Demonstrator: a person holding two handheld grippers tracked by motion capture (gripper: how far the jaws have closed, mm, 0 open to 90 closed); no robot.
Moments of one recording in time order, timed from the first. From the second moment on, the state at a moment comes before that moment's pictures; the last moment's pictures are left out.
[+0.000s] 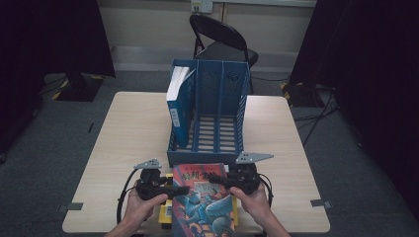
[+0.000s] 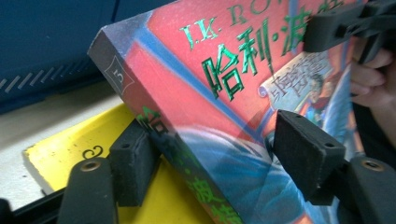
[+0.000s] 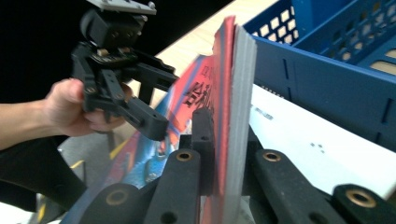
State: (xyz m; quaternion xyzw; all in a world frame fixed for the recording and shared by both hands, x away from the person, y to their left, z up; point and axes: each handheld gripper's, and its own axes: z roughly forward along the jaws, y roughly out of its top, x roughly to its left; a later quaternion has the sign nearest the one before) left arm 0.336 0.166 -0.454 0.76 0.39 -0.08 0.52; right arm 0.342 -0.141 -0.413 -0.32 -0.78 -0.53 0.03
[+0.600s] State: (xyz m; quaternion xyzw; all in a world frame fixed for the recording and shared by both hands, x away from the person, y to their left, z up) left arm 0.340 0.157 -0.443 0.73 0.38 -0.13 0.55; right arm 0.338 -0.136 -0.408 -0.34 -0.78 -0.52 0.01
